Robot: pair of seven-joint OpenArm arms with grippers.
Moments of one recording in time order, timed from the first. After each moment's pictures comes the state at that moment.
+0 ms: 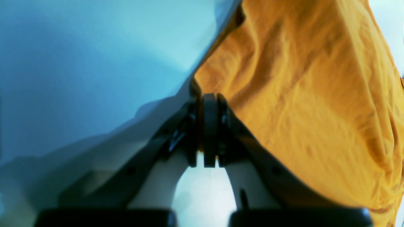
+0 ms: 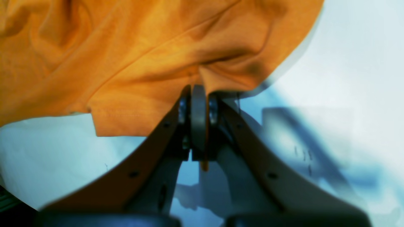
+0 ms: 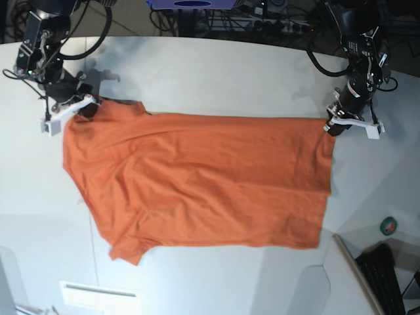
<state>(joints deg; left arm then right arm) 4.8 -11.9 -32.2 57.4 -34.7 -20.8 26.7 -10.3 0.5 28.8 72.1 22.2 25.9 -41.2</state>
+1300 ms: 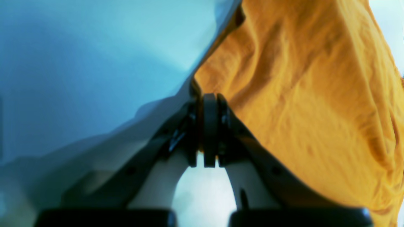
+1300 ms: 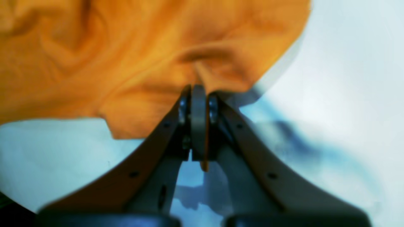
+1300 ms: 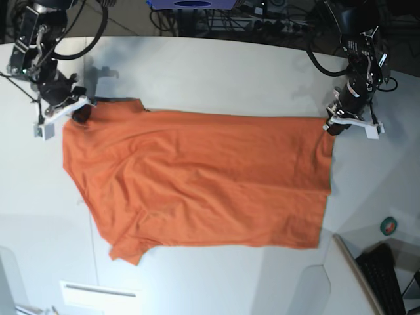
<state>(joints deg) 5.8 -11.6 -32.1 59.7 -33.9 -20.6 27.7 -12.3 0.4 28.5 80.0 21.7 25.9 -41.9</state>
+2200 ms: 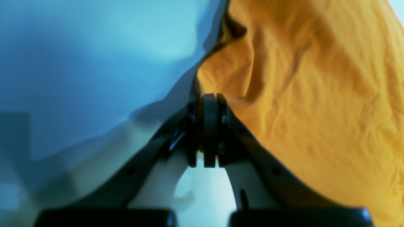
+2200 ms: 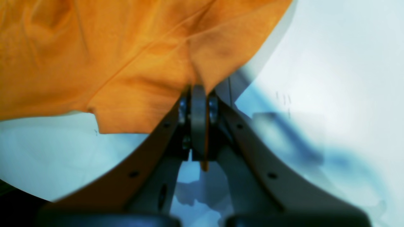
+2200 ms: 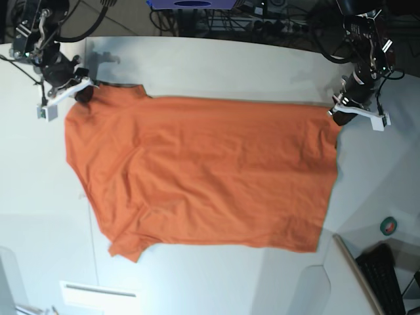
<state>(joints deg) 12.1 -11.5 -32.1 69.3 -33.1 -19.8 28.6 -17.2 -0.1 28.5 80.6 22.0 25.9 -42.1</state>
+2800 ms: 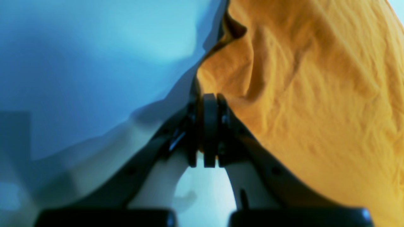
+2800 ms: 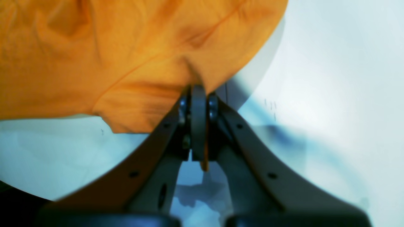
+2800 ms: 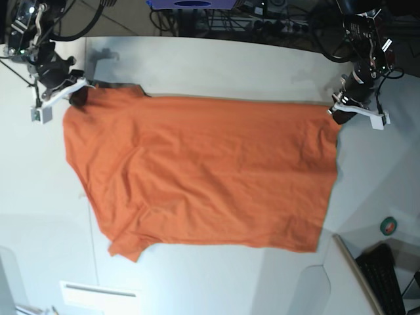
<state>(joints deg) 12.2 -11.4 -32.1 69.2 -33.1 -19.7 28.7 -19.2 -0.1 28.5 86.3 22.0 25.9 -42.3</state>
